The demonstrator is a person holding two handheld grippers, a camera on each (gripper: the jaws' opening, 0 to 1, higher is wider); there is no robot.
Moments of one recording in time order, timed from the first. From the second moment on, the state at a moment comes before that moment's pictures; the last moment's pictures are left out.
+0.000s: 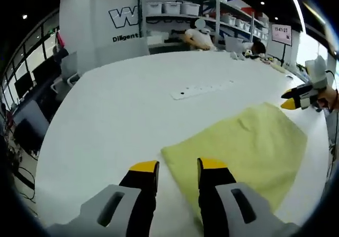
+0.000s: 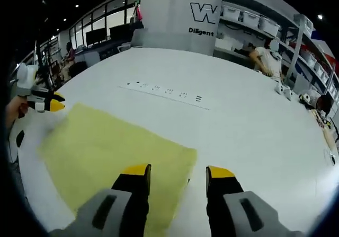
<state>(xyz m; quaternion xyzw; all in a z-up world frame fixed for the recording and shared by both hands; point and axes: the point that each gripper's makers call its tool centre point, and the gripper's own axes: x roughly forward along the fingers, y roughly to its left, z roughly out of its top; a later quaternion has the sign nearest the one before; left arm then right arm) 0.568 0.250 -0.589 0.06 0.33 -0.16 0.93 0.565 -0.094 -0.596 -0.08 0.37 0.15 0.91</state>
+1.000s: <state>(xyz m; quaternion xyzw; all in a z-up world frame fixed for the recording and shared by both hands) 0.472 0.244 -0.589 0.02 0.35 -0.19 0.92 0.457 -0.084 -0.606 -0.05 0.40 0.21 0.89</state>
